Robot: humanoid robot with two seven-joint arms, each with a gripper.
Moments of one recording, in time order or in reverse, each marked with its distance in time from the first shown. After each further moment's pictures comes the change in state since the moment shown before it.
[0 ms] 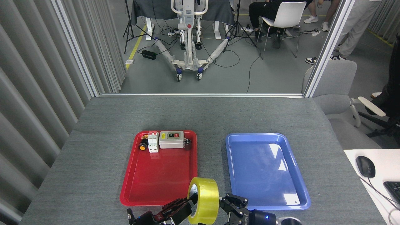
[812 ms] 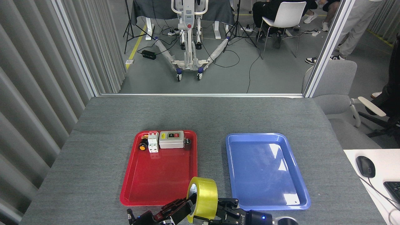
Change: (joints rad) left arm -0.010 0.003 0.010 0.022 0.000 0.009 -0.008; right arm -0.009 0.008 0.009 0.019 0.001 -0.002 0.015
